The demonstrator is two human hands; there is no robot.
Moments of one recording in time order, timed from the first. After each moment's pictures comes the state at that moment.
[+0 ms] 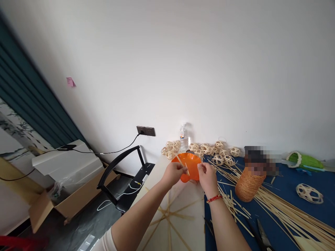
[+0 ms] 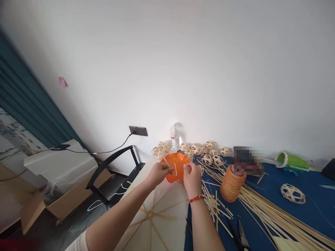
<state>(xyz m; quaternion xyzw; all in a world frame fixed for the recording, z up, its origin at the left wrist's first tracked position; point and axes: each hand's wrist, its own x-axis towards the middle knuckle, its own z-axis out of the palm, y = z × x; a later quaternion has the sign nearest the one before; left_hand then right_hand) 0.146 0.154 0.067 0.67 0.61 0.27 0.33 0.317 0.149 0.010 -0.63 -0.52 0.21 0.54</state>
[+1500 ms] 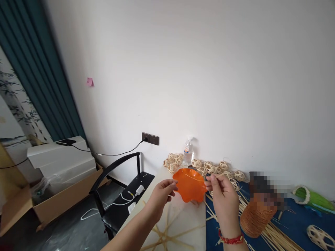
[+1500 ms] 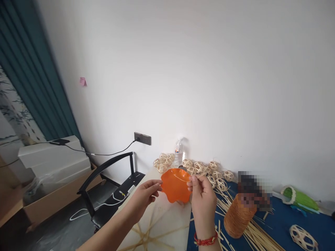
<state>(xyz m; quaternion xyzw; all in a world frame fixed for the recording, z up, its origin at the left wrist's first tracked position) 0.104 0.109 0.075 0.46 0.56 0.45 0.52 0.317 0.111 0.089 -0.53 -0.48 0.28 0.64</state>
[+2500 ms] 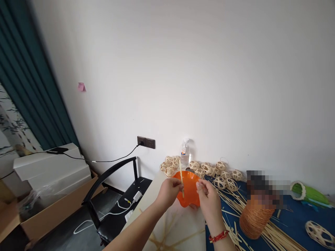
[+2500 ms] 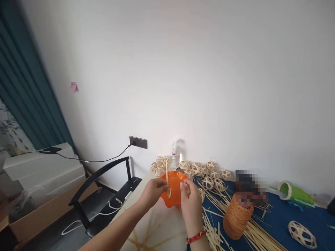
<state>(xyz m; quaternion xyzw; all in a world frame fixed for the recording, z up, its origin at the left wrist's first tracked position) 0.128 0.165 0.056 0.64 0.57 0.36 0.37 0.305 0.135 0.044 -0.59 -0.53 0.28 0.54</state>
